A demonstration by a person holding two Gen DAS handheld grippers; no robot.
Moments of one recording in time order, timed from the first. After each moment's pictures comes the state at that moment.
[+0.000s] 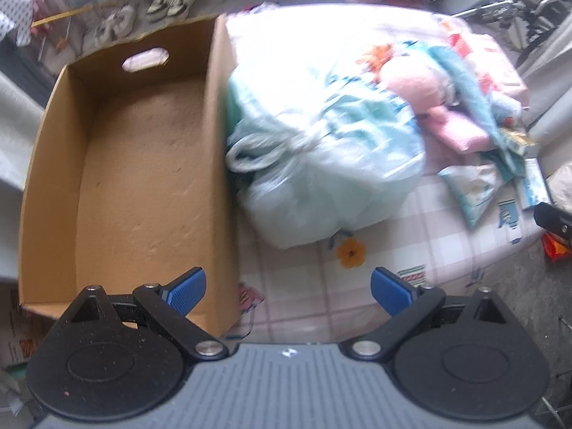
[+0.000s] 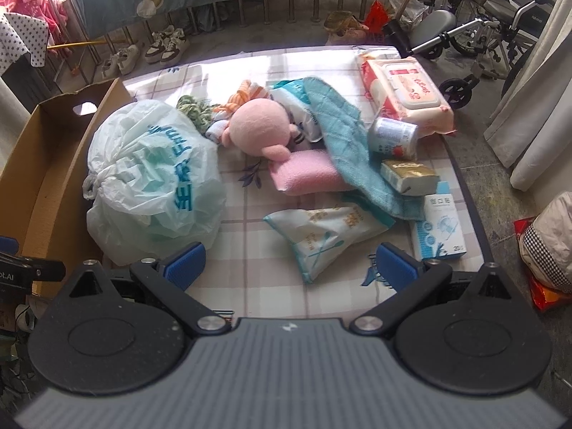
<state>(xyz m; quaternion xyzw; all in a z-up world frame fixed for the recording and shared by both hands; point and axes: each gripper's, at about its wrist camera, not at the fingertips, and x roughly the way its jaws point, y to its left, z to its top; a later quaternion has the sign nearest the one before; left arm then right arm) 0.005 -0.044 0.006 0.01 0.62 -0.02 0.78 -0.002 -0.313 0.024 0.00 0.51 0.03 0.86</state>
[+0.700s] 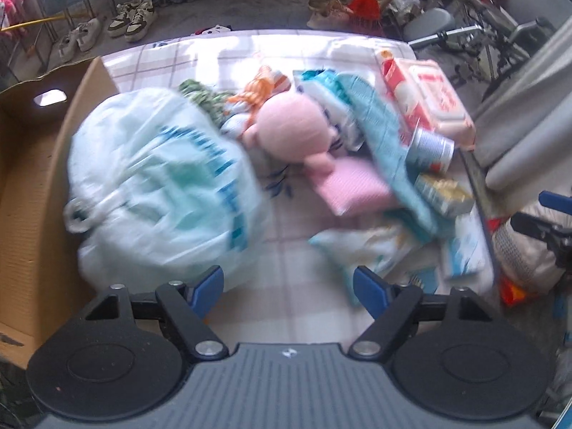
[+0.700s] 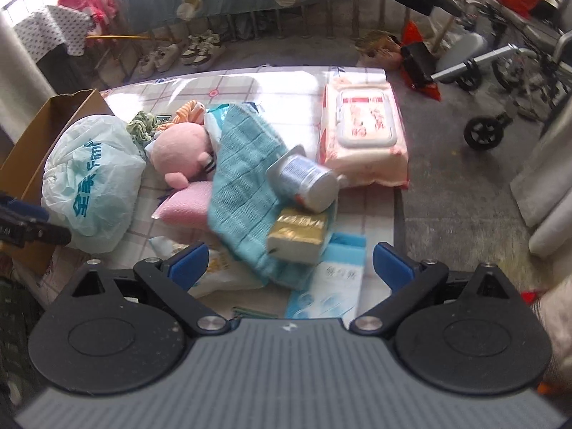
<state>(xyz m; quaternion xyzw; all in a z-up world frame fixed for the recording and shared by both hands) 0.066 -0.190 -0.012 -0.06 0.59 -0.03 0.80 0.080 -0.511 -0.001 -0.03 0.49 0.16 0.86</state>
